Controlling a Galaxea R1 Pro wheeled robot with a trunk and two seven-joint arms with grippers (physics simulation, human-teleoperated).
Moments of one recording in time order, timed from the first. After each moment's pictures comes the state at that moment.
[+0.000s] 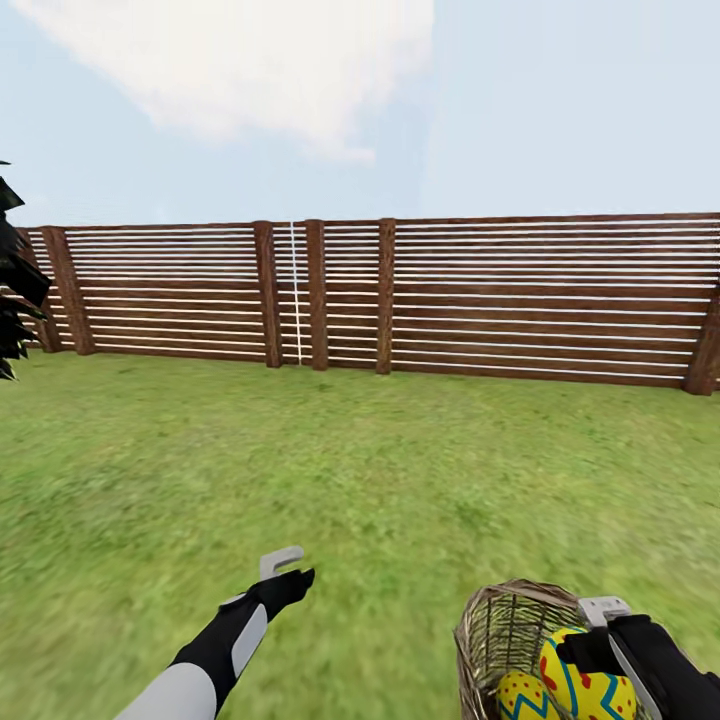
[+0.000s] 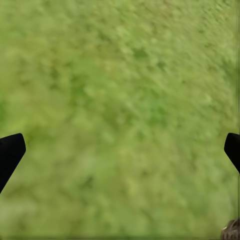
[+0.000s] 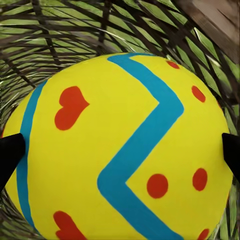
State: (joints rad) left arm -0.60 -0.14 0.20 -0.40 0.08 0.13 -0.08; right arm -0.42 -0.32 -0.03 -0.69 0.08 0.63 0.23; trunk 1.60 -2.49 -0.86
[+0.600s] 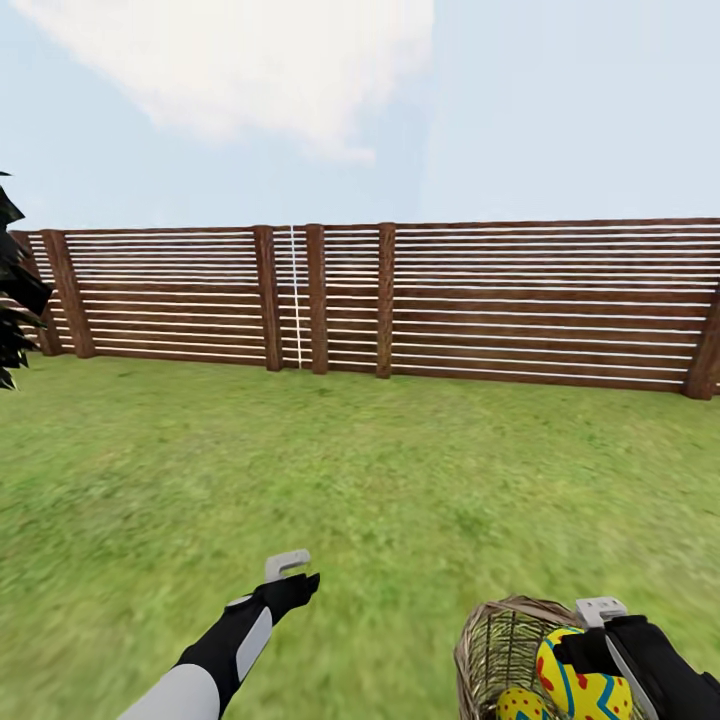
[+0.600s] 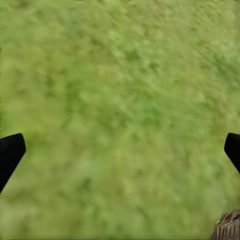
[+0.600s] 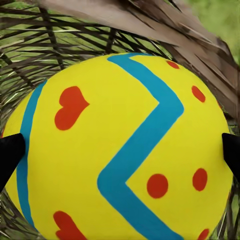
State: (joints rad) left arm -0.60 -0.14 0.15 -0.38 0.08 0.12 -0.07; right arm -0.42 -0.31 -0.03 -0.69 0.08 0.63 0.22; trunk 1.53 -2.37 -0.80
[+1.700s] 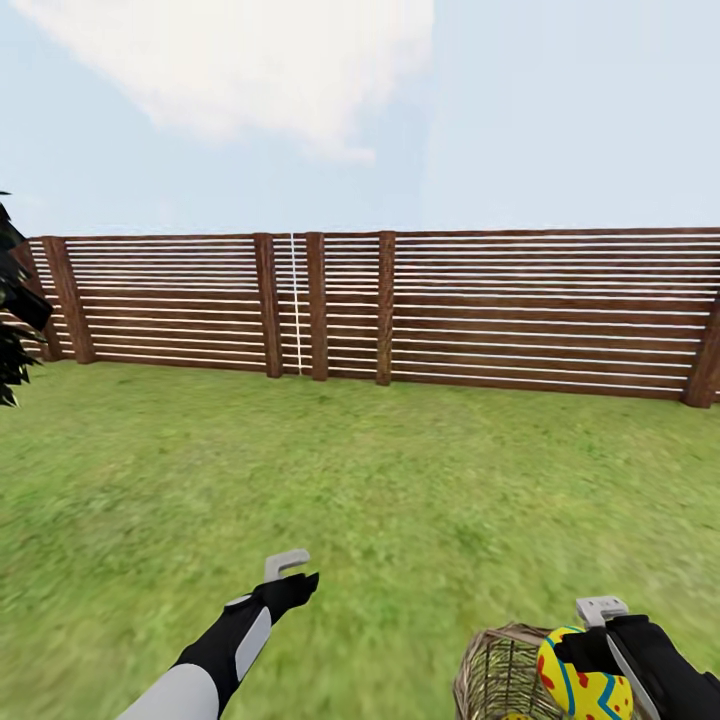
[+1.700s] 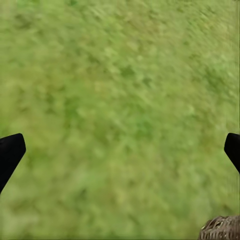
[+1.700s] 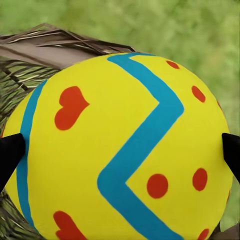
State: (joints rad) left arm -0.60 -0.14 0.15 -0.38 0.08 0.12 -0.07; right arm -0.42 -0.31 -0.04 -0.69 0.08 0.63 0.23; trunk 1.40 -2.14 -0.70
